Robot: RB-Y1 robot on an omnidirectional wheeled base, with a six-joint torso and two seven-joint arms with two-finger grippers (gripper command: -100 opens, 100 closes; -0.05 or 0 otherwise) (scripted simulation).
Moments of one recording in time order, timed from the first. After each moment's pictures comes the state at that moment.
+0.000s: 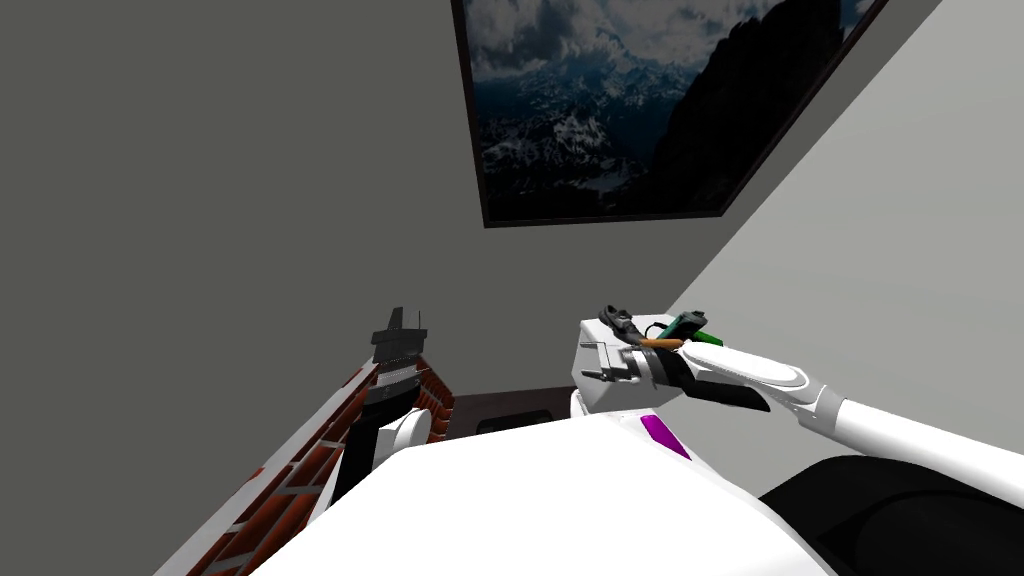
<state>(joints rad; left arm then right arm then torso) 0.52 0.03 -0.04 -2.33 0.08 -0.38 0.10 0.62 -1.36 -0.02 -1.95 0.62 -0.73 0.16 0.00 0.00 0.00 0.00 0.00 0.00</state>
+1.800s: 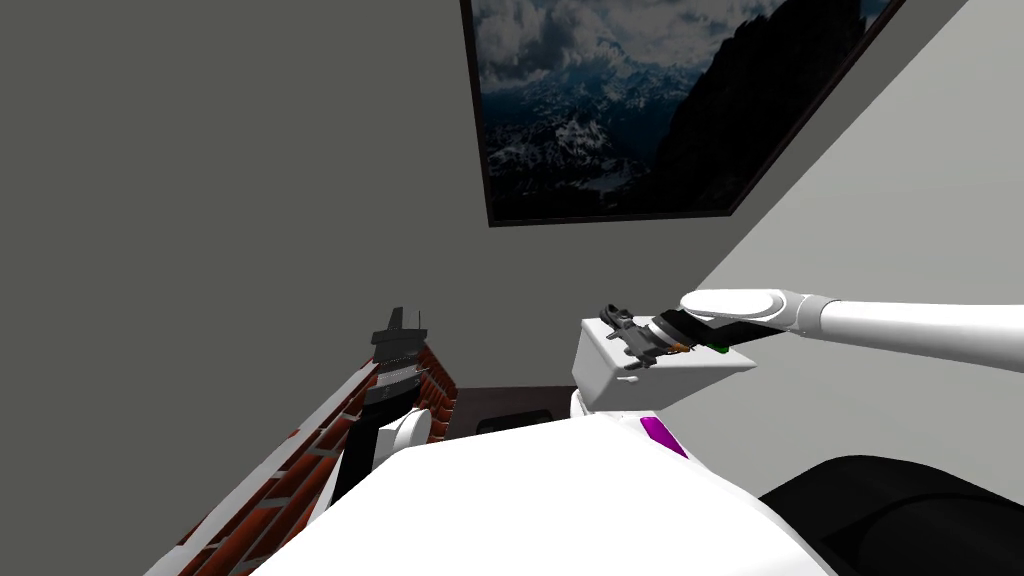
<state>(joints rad) 0.52 0.03 -0.04 -2.33 0.08 -0.38 0.10 0.58 -1.87 -0.03 -1.72 0.76 -0.90 0.15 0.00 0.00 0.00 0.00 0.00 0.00</state>
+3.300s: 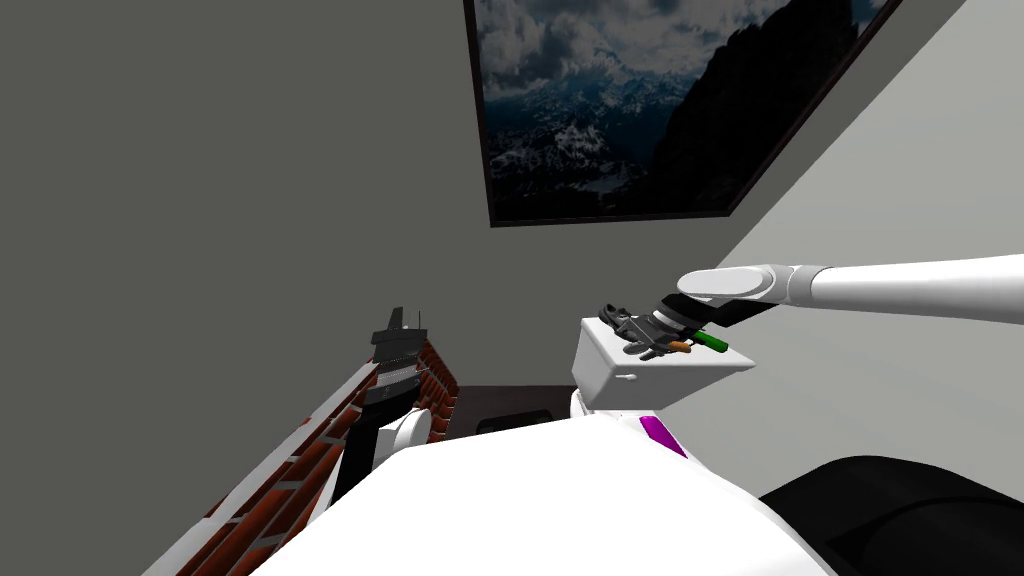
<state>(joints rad) 0.52 0.03 -0.04 -2.33 0.08 -0.38 0.10 0.54 -2.03 -0.01 -1.65 0.81 -0.96 0.14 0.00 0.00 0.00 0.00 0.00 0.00</state>
